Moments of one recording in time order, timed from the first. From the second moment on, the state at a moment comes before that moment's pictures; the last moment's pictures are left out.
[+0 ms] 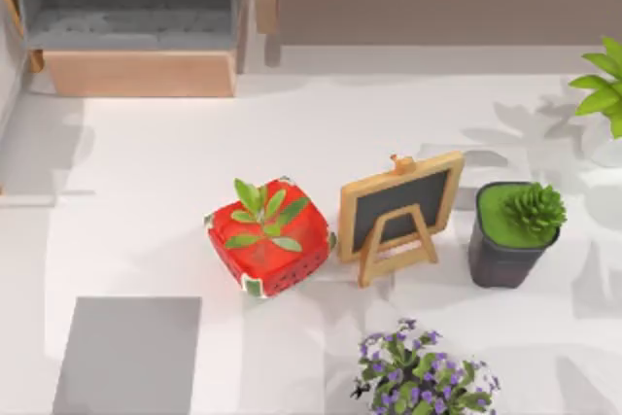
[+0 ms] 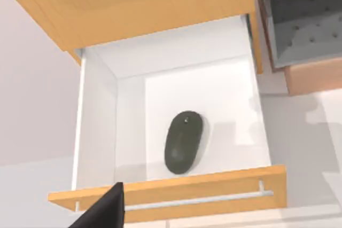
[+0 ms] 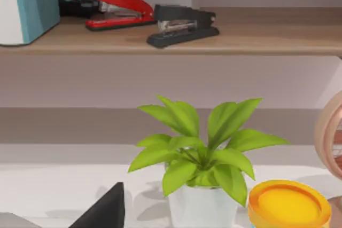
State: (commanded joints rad) left arm 0.24 1.22 1.55 -1.00 0.07 0.41; right arm 0.00 0.00 0.00 0.00 0.00 0.00
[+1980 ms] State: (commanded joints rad) left arm 0.35 2.66 2.49 -1.32 0.07 0.71; right arm 0.00 0.00 0.00 0.00 0.00 0.00
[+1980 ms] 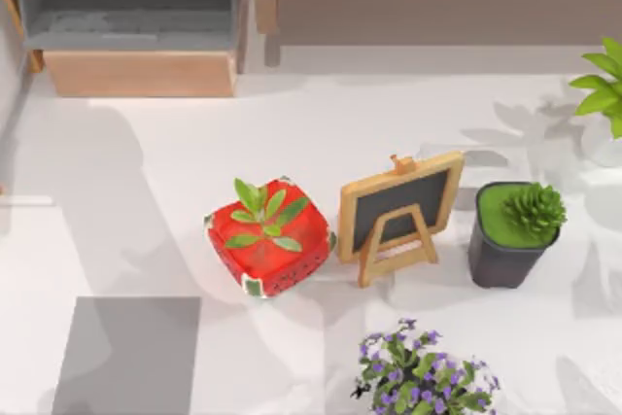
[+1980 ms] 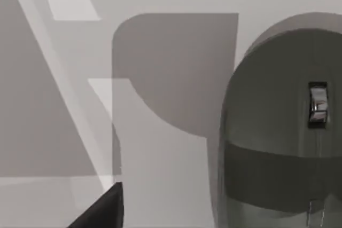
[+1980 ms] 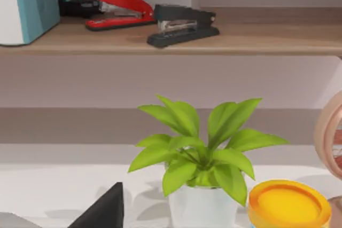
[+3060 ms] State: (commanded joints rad) left arm 0.34 2.67 2.47 -1.30 0.07 0.71; right arm 0.00 0.00 0.00 0.00 0.00 0.00
